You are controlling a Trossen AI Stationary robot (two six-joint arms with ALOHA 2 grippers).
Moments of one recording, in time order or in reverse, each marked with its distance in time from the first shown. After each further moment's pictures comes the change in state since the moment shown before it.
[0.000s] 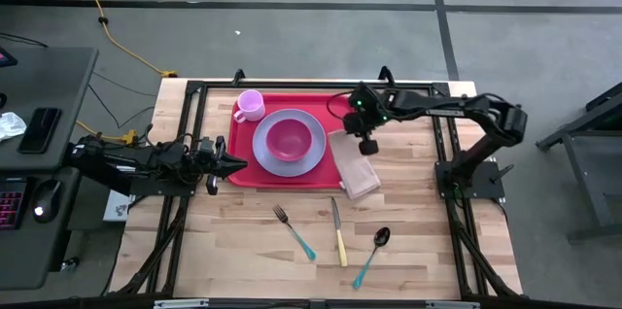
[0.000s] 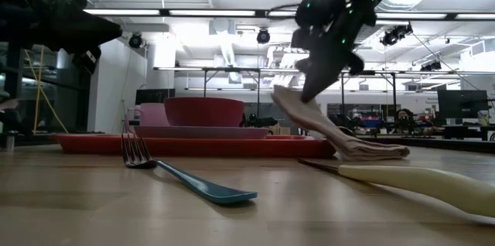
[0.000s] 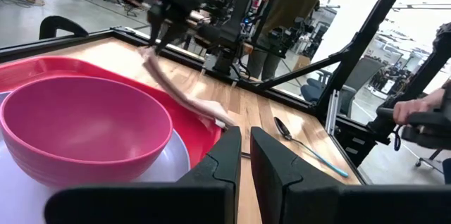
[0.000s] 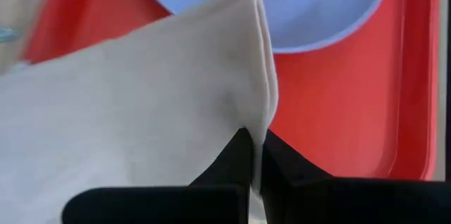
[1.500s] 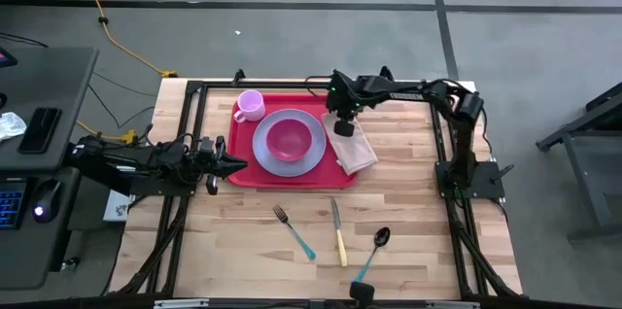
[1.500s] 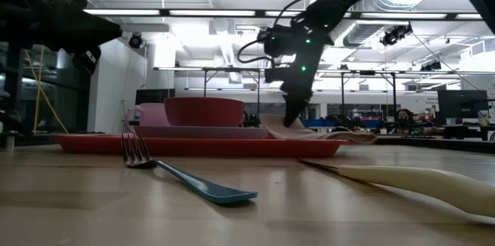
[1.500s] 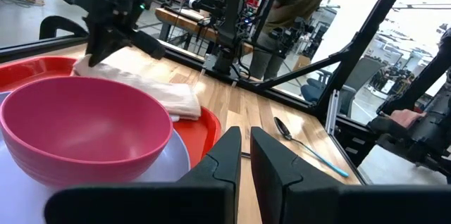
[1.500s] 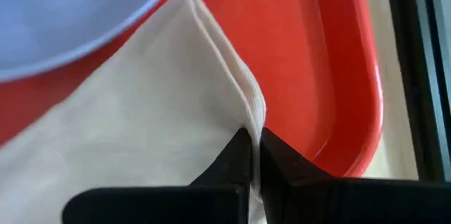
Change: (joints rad) left arm 0.000 0.000 0.000 0.000 0.000 0.000; right arm -0.074 0.368 0.347 -0.140 0.216 0.291
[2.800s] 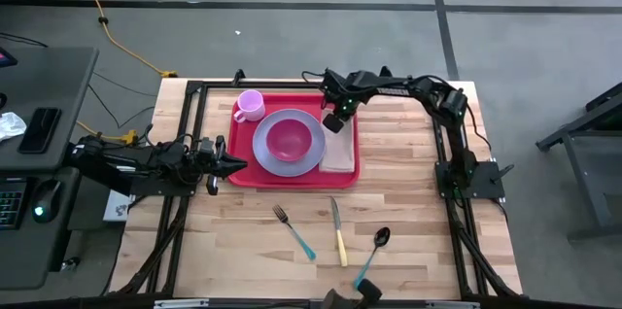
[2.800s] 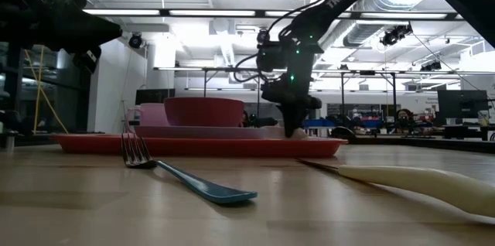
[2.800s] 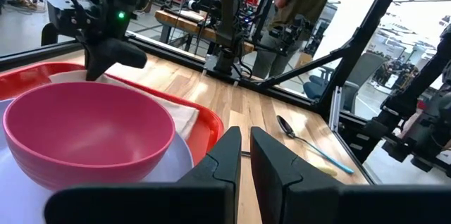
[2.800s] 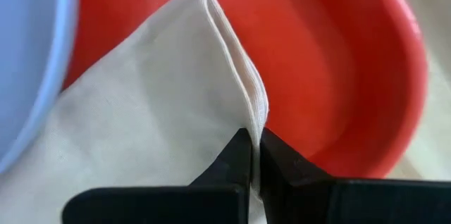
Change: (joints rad) left arm 0.000 0.000 0.000 0.000 0.000 0.034; right arm -0.031 0.135 0.143 -0.154 -0.029 0.425
